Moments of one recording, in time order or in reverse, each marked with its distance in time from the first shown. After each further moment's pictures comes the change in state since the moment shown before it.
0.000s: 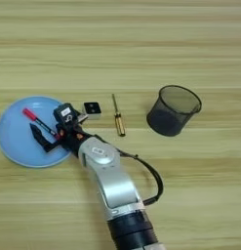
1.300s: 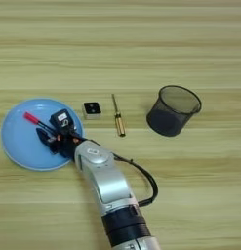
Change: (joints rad) arm -0.033 0.029 -0.013 0.114 -0.002 0.040 0.014
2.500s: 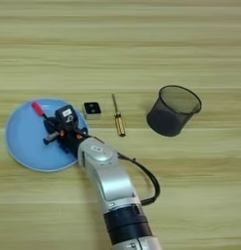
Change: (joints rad) arm -0.010 0.007 -0.053 -0.027 0.025 0.007 -0.003
